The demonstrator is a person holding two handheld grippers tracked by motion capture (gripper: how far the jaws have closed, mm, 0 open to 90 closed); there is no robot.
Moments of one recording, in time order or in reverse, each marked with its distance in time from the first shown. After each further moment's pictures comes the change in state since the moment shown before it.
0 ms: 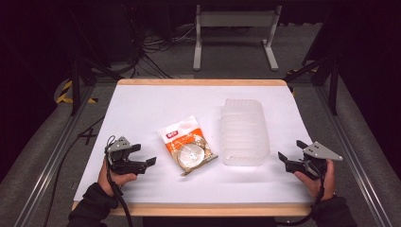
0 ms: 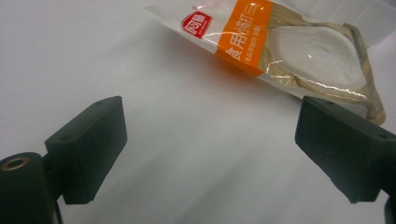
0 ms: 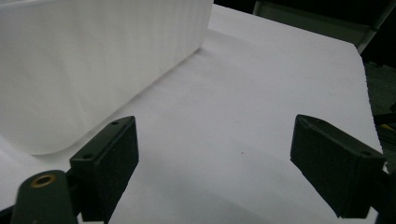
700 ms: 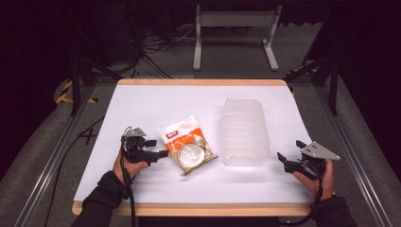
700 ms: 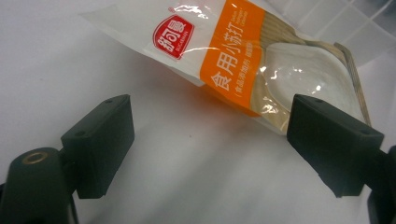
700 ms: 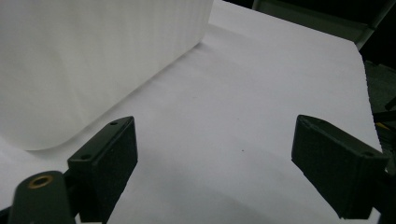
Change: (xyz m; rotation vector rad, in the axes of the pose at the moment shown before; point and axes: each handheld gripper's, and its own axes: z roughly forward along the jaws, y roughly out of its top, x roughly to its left) left arm 0.009 0.027 0.050 0.068 -0.150 -0.099; right arm 0.003 0.001 0.002 0.023 -0.011 -0.016
